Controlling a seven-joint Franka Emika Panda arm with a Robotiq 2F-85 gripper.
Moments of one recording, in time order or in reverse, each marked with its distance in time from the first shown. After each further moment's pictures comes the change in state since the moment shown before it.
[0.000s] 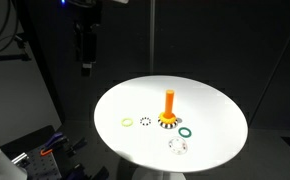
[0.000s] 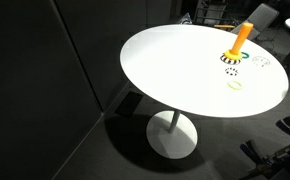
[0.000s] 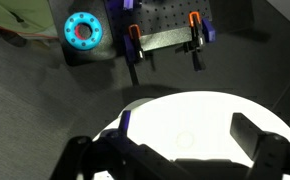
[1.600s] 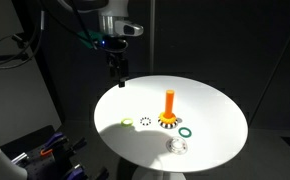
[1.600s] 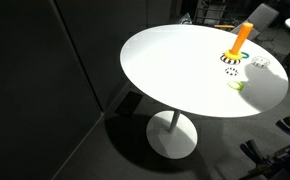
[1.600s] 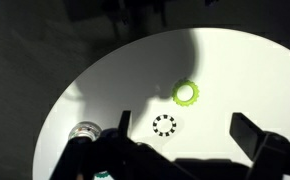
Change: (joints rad) arm 0.038 0.236 0.151 -0.079 0.038 0.491 0.129
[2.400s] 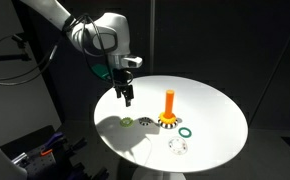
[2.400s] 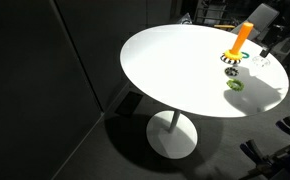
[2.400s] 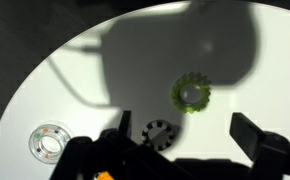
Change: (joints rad) arm 0.047 0.274 0.070 -0.067 -0.081 0.363 0.103
